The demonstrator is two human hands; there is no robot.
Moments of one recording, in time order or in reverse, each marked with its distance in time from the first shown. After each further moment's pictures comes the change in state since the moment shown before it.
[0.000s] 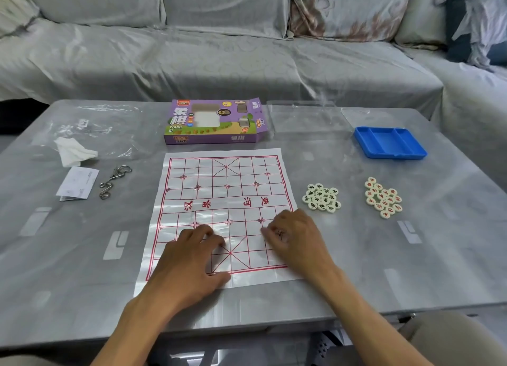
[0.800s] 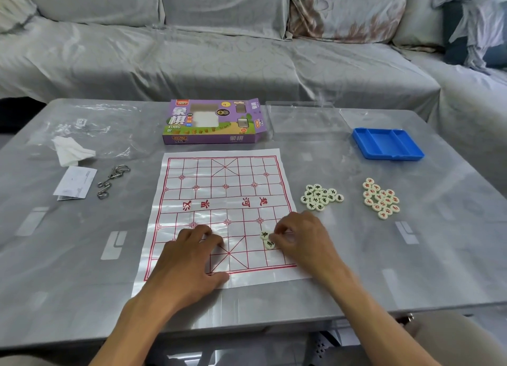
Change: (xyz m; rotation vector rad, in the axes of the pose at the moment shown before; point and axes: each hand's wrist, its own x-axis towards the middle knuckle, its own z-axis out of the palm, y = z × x) left_hand 0.000 0.000 0.000 -0.004 -0.001 -0.008; right_hand -0.003 0.004 -0.017 0.027 -0.091 0.127
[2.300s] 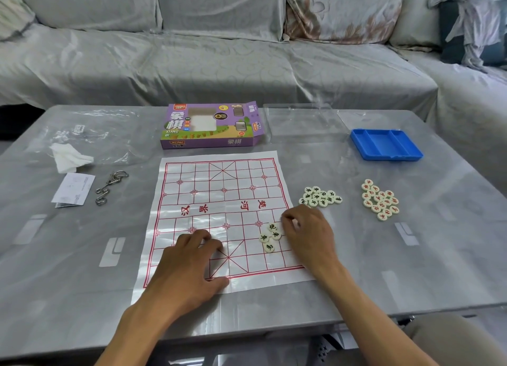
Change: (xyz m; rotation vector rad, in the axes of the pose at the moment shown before) left_hand 0.001 0.002 0.000 0.018 -0.003 -0.004; right_hand 0.013 0.016 0.012 0.024 0.186 0.154
